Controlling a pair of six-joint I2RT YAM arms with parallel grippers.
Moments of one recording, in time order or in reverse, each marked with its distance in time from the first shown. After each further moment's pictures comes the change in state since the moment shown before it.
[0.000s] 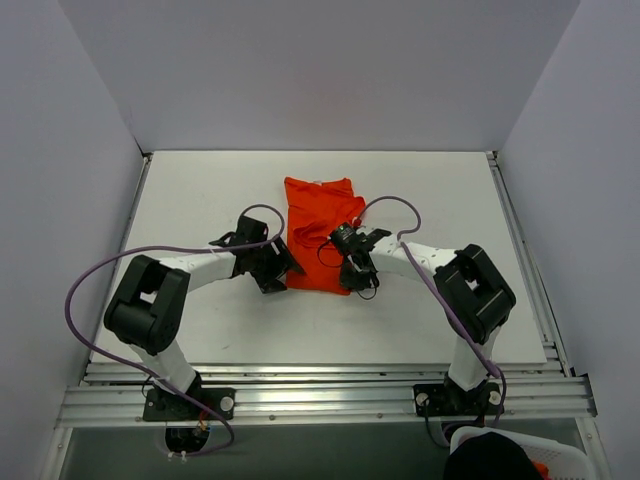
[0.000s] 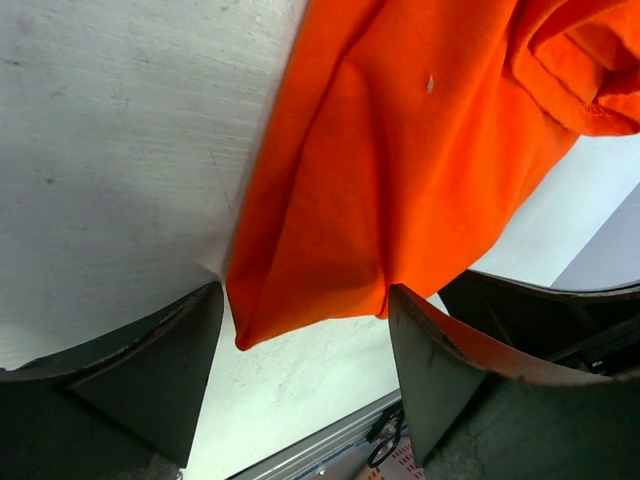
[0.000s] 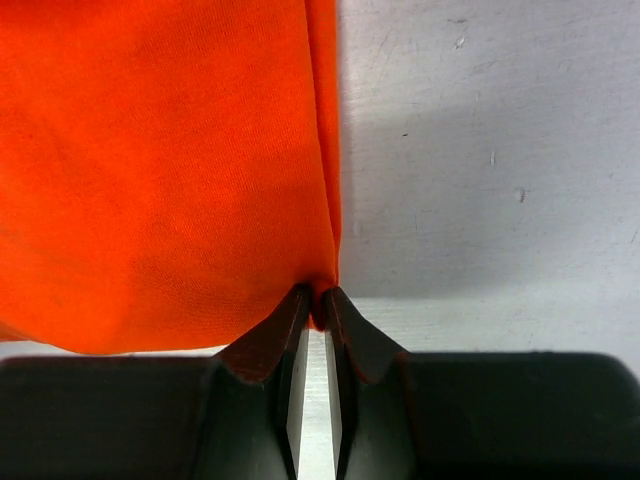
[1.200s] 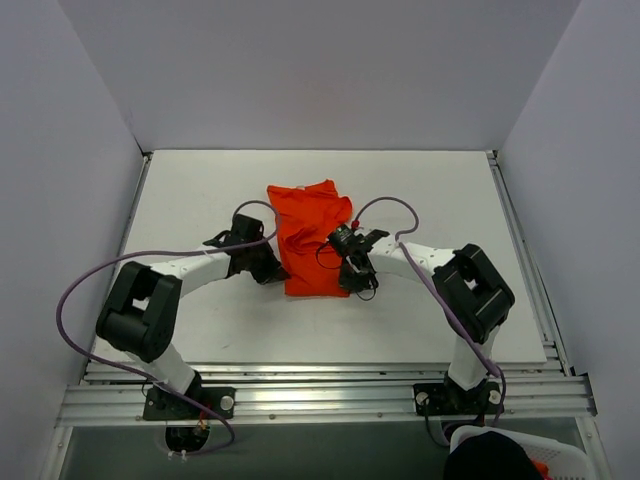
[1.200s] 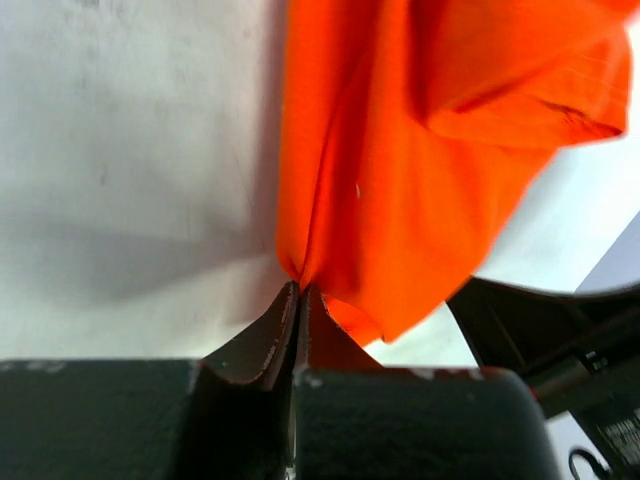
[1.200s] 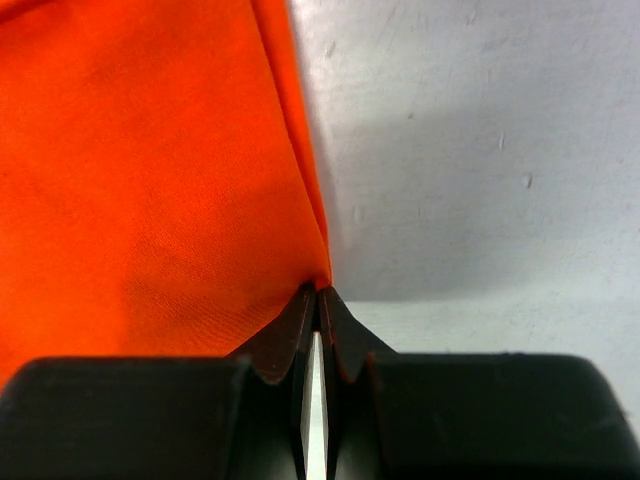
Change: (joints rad) left arm 0.013 -0.032 -0.005 -0.016 -0.048 0.047; right arm 0.016 0.006 -0.002 -0.005 0.001 -0.006
